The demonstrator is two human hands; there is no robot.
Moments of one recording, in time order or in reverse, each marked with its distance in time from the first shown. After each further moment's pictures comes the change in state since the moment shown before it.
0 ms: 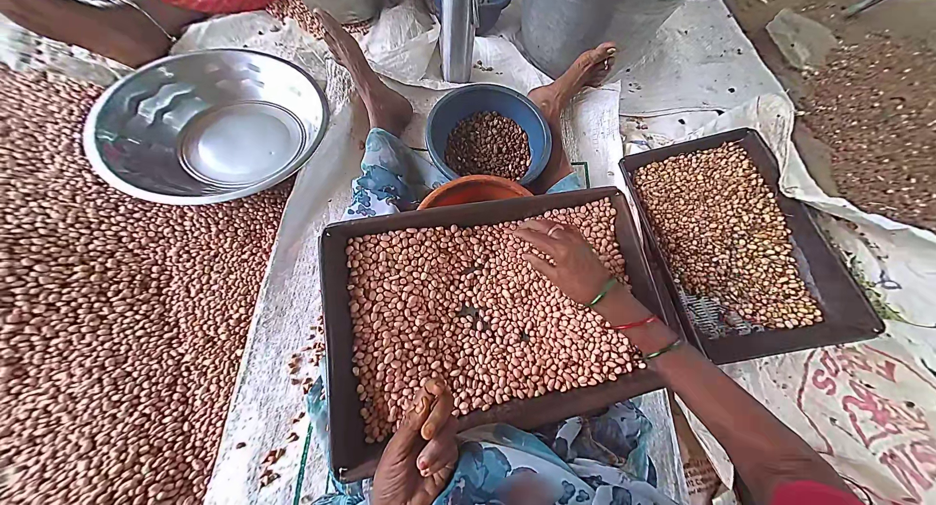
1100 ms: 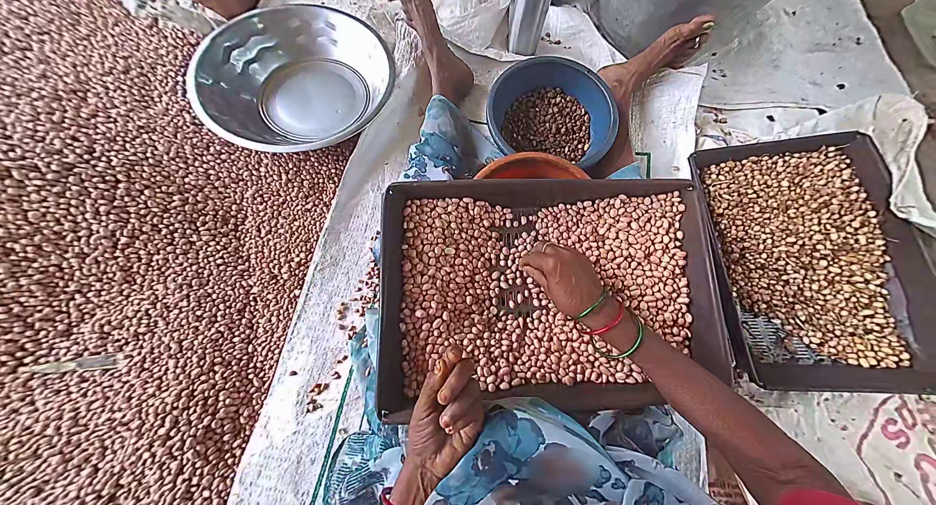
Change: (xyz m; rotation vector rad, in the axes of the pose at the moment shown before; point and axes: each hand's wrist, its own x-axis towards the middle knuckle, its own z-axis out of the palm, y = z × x) left_hand -0.003 -0.001 0.000 -0.170 -0.096 0.135; right_hand 0.001 -0.058 0.056 0.017 -0.187 0.025
